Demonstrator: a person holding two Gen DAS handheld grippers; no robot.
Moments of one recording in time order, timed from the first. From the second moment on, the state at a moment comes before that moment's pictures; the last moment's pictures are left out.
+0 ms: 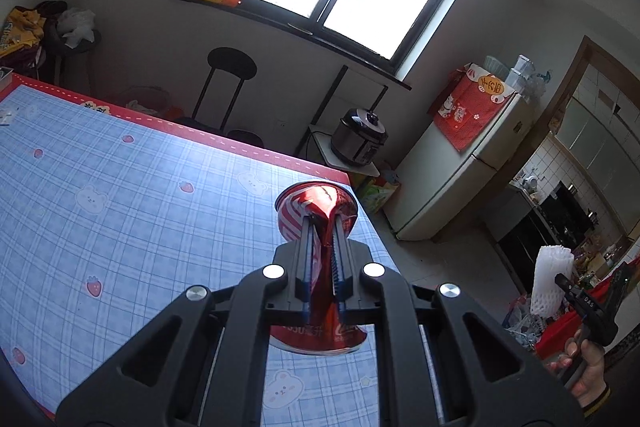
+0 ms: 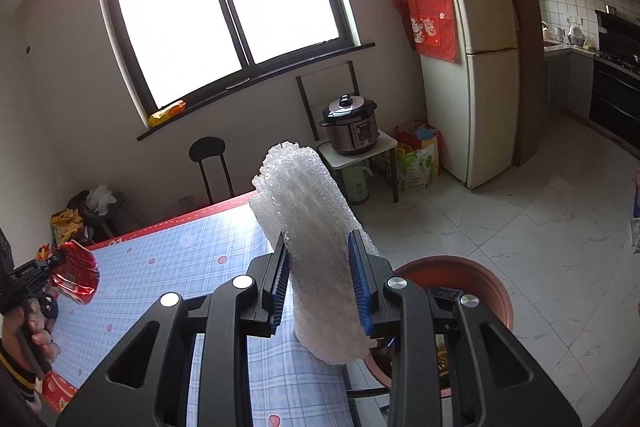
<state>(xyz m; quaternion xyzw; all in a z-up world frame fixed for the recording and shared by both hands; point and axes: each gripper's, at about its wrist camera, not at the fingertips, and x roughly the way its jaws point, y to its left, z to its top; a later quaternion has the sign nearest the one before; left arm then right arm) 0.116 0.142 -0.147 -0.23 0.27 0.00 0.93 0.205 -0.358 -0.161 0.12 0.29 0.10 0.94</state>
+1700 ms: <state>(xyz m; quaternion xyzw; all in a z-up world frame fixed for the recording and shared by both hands) 0.117 -0.008 -0.063 -0.14 0.23 -0.13 0.96 0.193 -0.463 -0.124 0.15 0.25 -0.03 0.96</state>
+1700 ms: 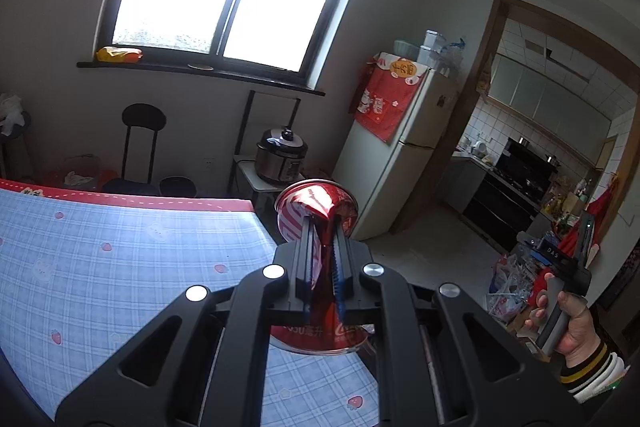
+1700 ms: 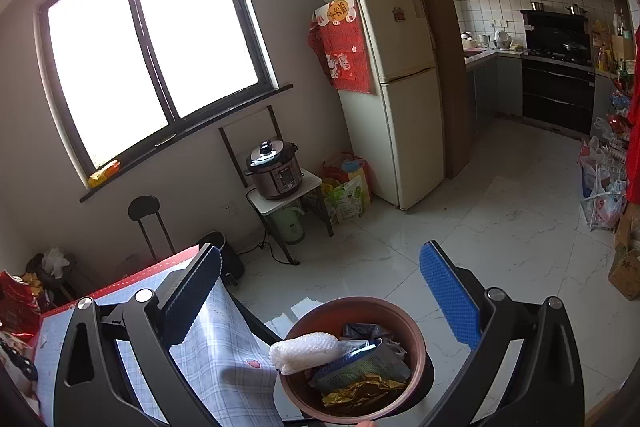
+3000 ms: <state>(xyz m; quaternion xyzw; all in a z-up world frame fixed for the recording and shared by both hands) 0.190 -0.188 -0.077 -0.02 0.27 -0.22 0.94 0.121 -0.538 -0.128 0.13 0.28 -0.12 0.94</state>
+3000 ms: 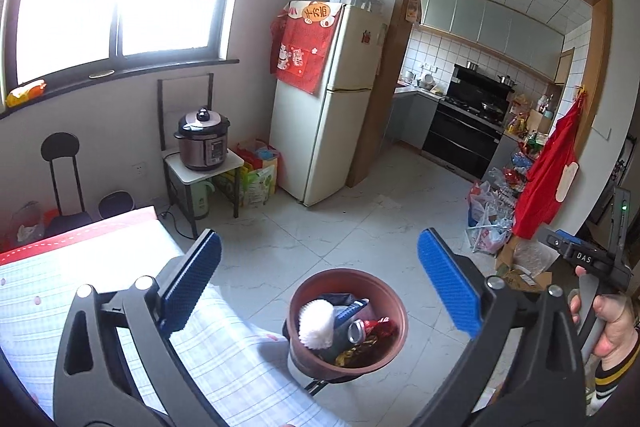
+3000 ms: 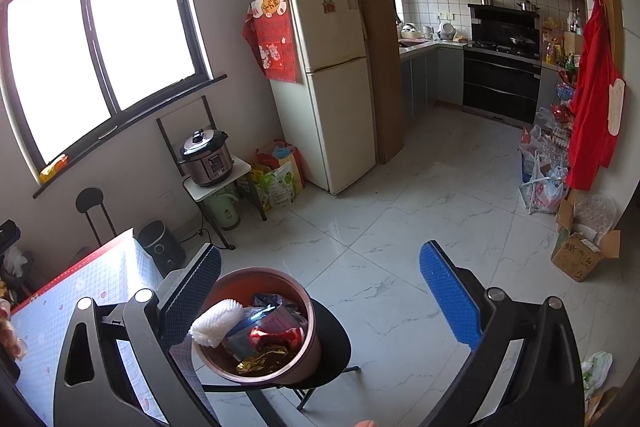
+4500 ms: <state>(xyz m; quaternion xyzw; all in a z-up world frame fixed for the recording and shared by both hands) 0.044 0.071 -0.042 -0.01 0.22 -0.10 0.97 0.037 -0.272 -0.069 0.05 0.25 -0.09 0.96</state>
